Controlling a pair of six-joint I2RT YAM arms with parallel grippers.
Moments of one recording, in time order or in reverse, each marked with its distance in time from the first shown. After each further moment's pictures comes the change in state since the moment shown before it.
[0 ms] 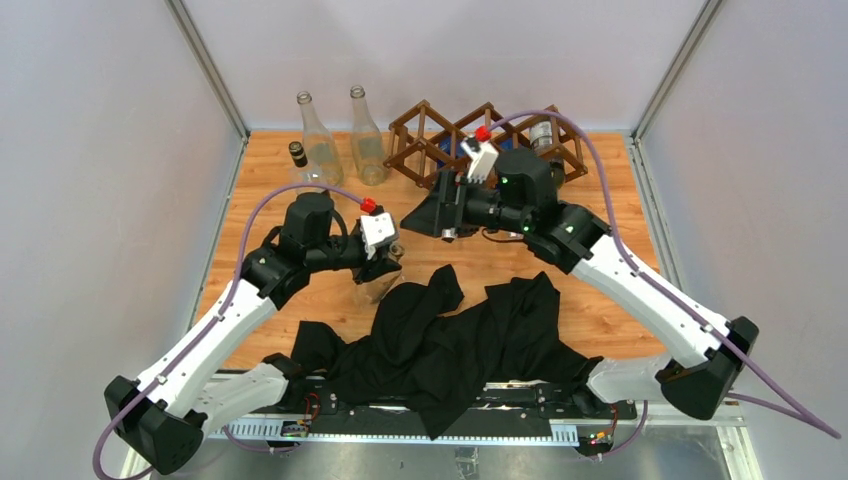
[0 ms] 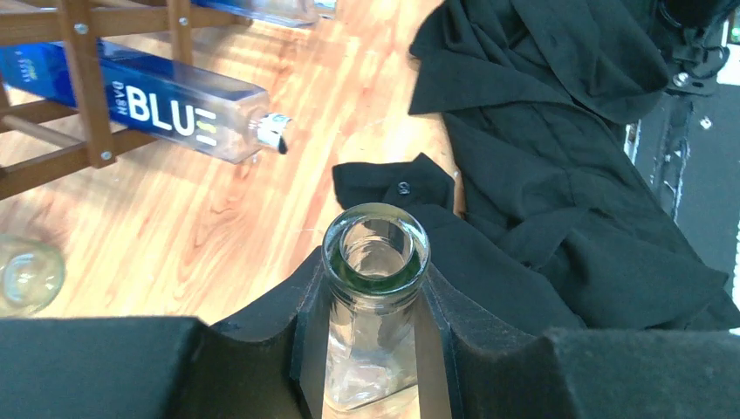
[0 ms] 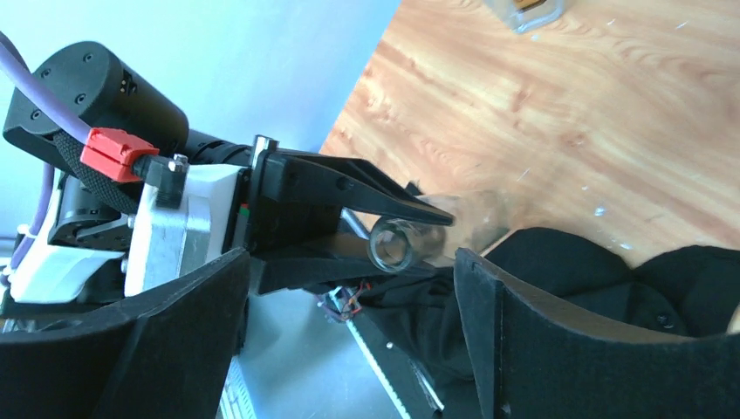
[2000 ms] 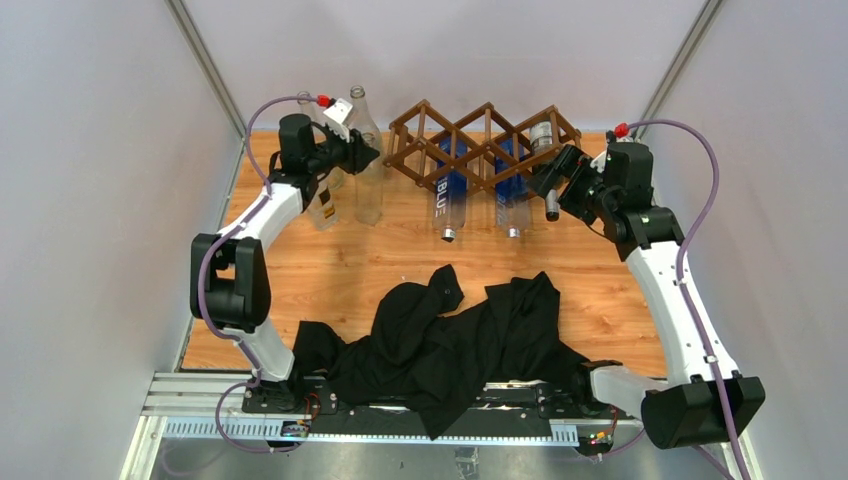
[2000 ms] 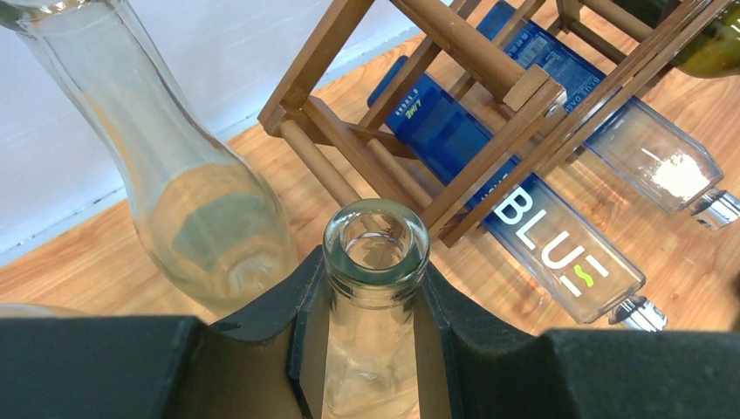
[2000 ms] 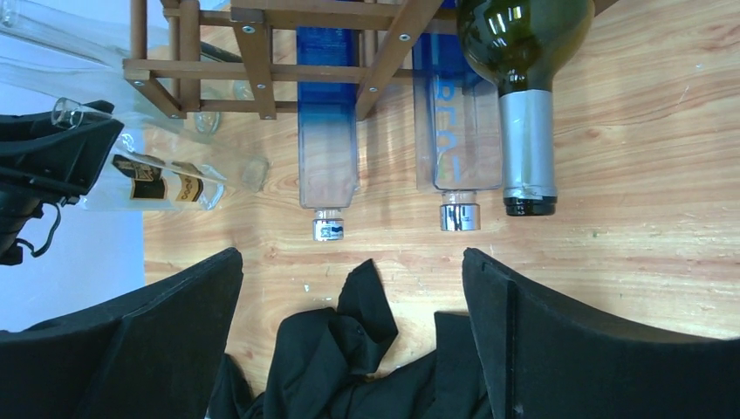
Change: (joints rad) left arm 0.433 0.747 0.352 0.666 0.015 -0.357; right arm -0.690 -0.167 -0.168 -0.192 0.129 -0.124
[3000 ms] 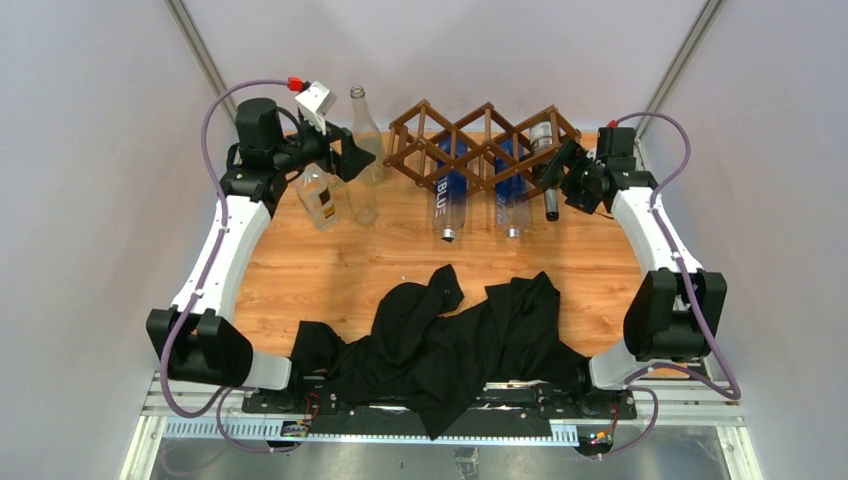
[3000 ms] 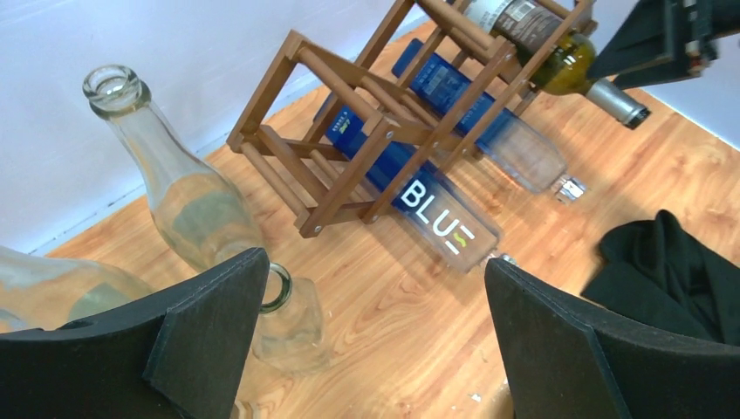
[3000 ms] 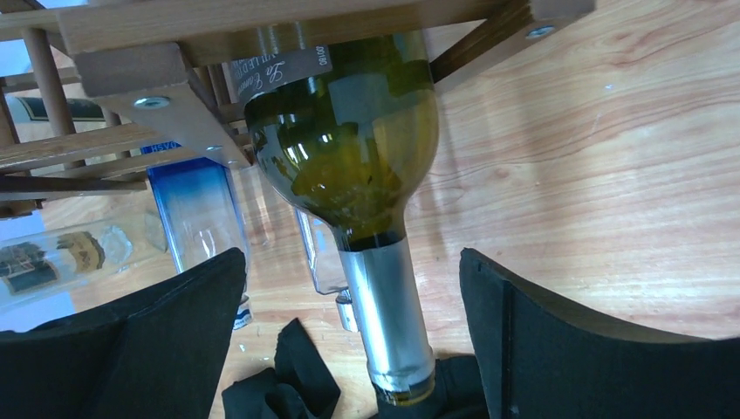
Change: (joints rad) left arm 0.018 -0.312 0.097 -0.419 0.056 0.022; right arm -0.144 0.405 0.100 0.052 -0.011 -0.054
